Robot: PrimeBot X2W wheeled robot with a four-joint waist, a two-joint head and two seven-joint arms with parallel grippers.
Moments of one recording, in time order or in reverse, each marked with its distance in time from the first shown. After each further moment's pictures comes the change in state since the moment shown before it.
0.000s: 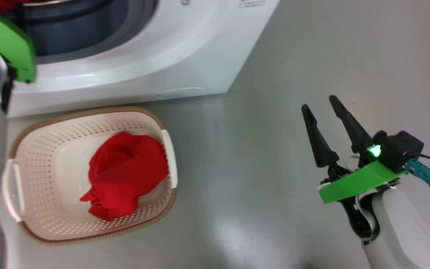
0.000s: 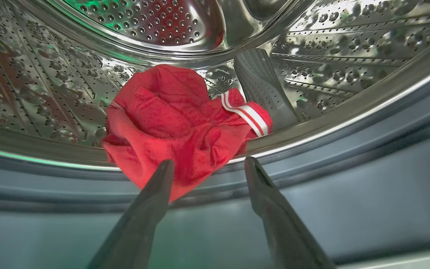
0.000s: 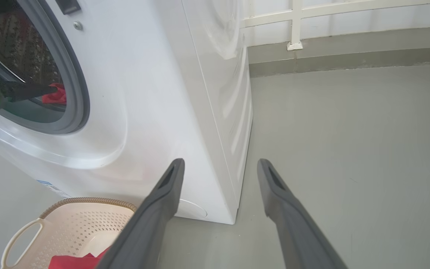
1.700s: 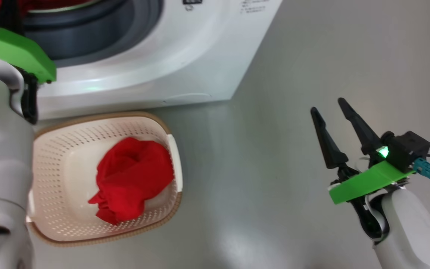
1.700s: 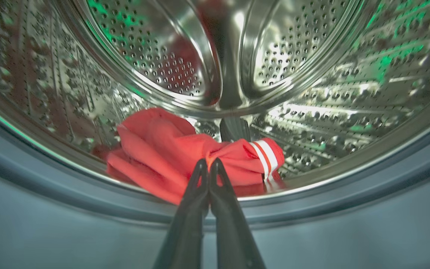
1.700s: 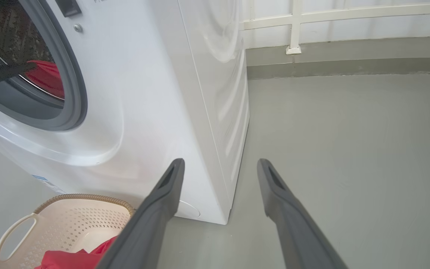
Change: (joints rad) left arm 0.042 -0.059 0.078 0.017 -0.234 -0.025 -0.231; right arm -0.005 -0.041 0.000 0.029 0.003 0.000 0.000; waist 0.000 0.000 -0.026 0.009
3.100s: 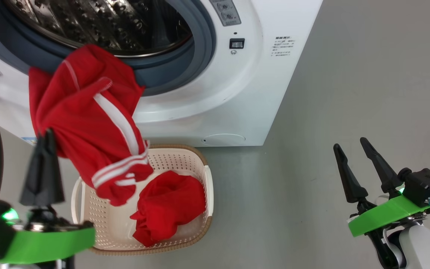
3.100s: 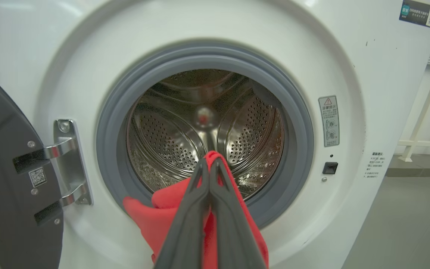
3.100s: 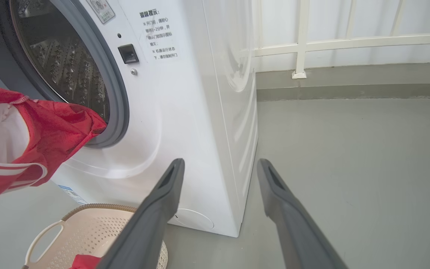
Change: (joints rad) left arm 1.145 -0.067 0.077 -1.508 -0.053 0.068 0.101; right arm 0.177 -0.026 -0.083 -0.019 0.000 0.000 0.000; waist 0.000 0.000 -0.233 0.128
